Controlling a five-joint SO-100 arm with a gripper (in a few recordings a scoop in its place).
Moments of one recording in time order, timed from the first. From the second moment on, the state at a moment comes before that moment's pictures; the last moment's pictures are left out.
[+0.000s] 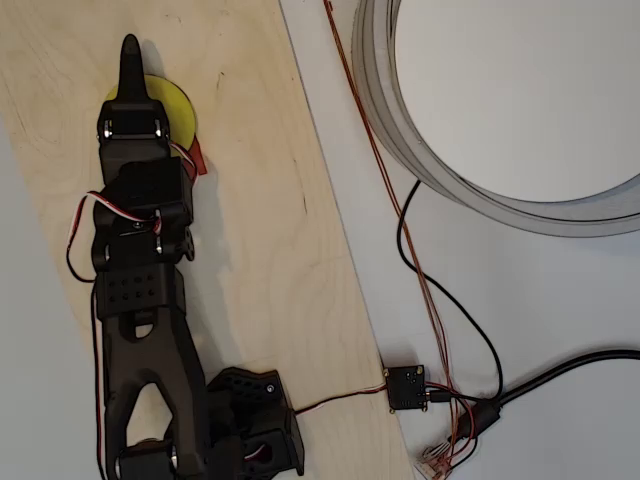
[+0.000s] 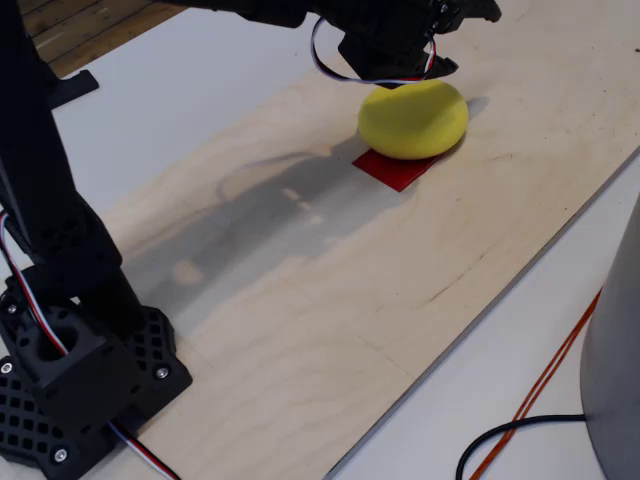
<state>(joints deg) 95.4 77.8 110.0 10.7 16.5</state>
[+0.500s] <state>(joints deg) 95.4 74.5 102.2 24.1 21.6</state>
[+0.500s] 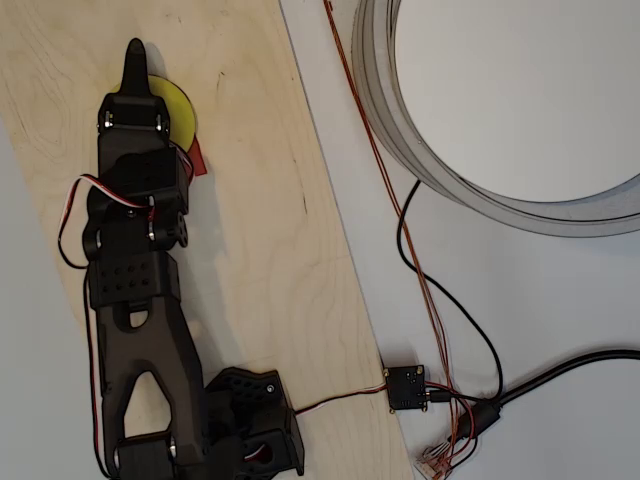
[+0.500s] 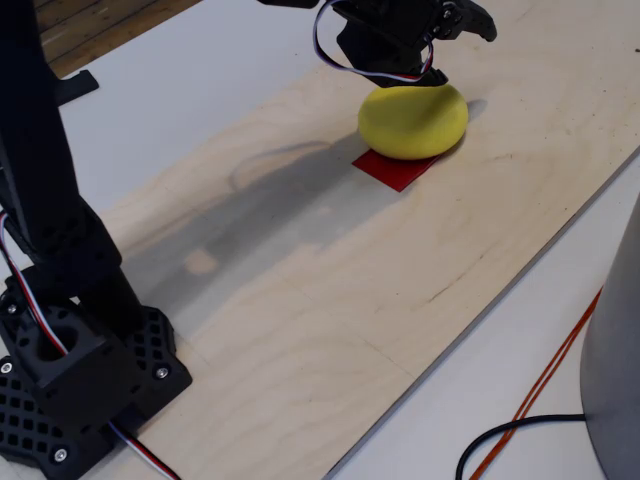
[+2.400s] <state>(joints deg) 94.6 87.0 120.5 27.1 27.4</state>
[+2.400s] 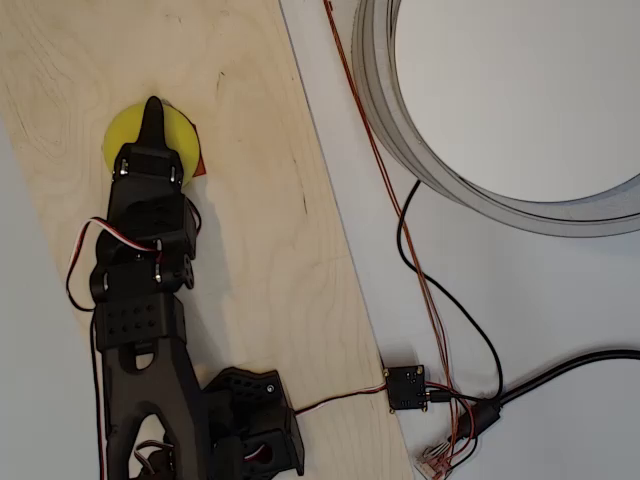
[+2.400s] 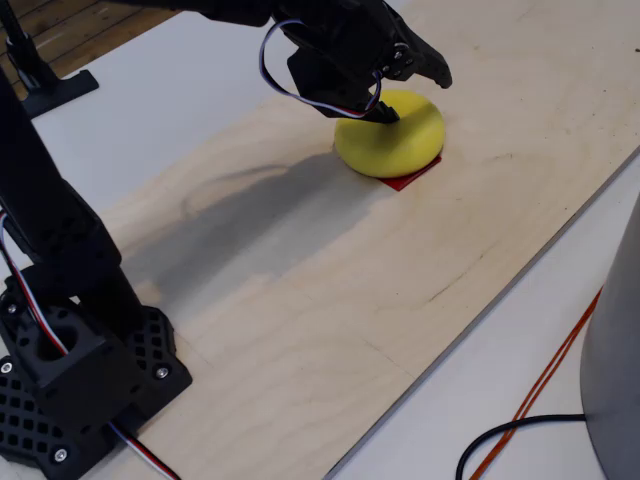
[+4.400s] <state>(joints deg) 84.7 93.3 127.0 20.9 36.5</state>
